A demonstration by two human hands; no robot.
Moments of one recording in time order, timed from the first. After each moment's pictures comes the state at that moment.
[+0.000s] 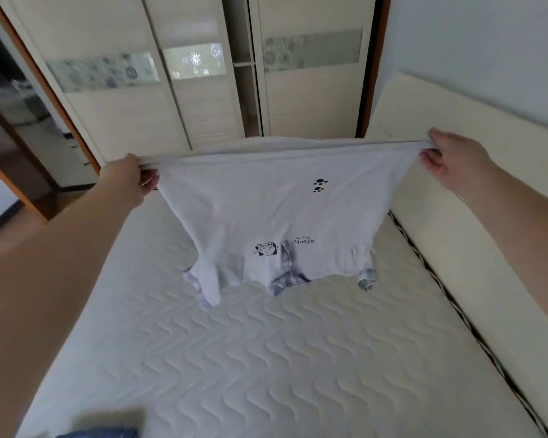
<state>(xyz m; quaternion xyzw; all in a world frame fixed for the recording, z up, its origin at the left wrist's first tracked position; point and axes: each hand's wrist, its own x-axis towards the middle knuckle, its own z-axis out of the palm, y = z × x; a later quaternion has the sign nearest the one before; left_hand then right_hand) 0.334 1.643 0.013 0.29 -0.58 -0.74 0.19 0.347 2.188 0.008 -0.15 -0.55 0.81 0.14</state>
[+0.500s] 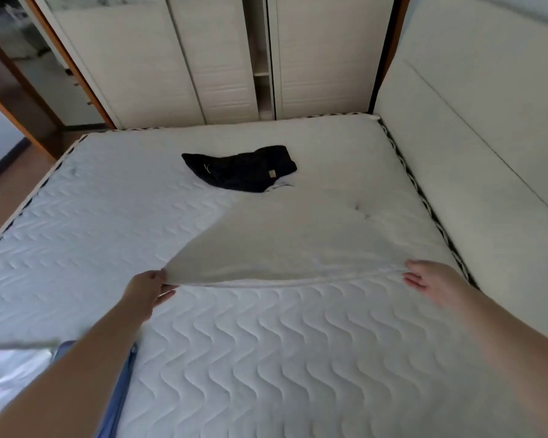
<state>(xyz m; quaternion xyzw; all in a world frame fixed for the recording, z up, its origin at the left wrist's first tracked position) 0.555 1.667 -0.289 0.42 -0.66 -0.63 -0.02 0.505 2.210 -0.288 -0.36 -0.62 0.69 -0.13</state>
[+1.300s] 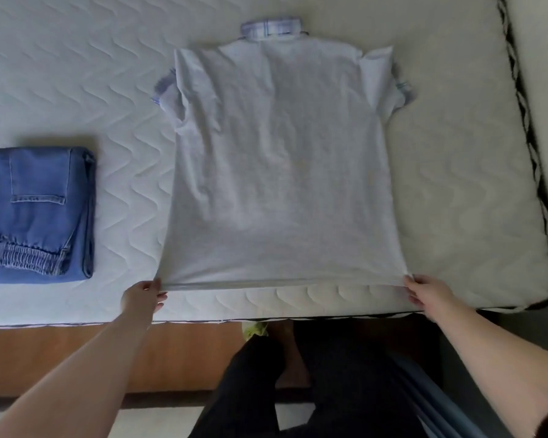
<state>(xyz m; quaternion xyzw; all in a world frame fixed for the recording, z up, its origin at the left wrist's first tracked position) 0.929 1.663 -0.599 0.56 -0.68 -0.45 -0.16 0.879 2.255 -0.612 -0.52 -0.68 0.45 -0.26</state>
